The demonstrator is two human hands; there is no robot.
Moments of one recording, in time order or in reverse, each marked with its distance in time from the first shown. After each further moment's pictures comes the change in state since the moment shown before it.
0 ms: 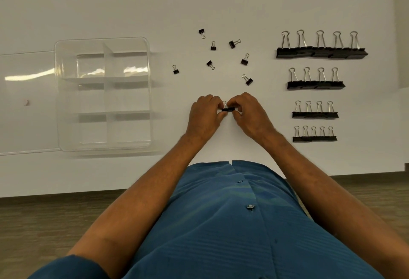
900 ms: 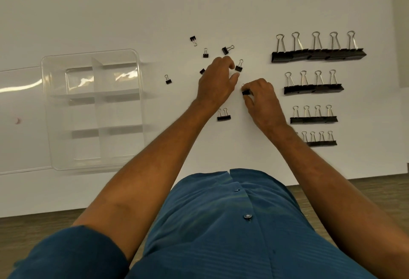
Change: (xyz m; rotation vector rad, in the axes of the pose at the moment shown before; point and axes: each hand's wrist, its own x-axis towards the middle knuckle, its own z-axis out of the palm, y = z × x) left_hand 0.111 0.043 -0.021 -0.123 0.030 -0.002; right_hand 0.033 0.015 -0.042 -0.137 0.164 0.060
